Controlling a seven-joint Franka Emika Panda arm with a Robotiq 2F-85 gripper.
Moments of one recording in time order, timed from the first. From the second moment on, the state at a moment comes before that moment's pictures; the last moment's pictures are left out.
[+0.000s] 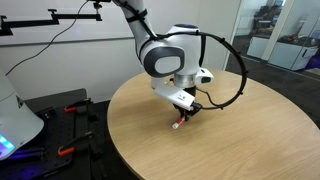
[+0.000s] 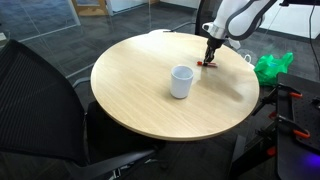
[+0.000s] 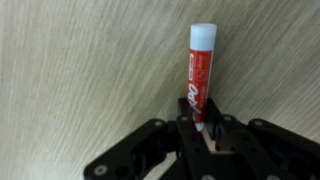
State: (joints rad) arm -0.40 0.59 0.09 -2.19 -0.12 2.90 -0.57
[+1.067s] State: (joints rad) arm -0.39 0.38 0.15 -2.18 -0.06 2.79 -0.59
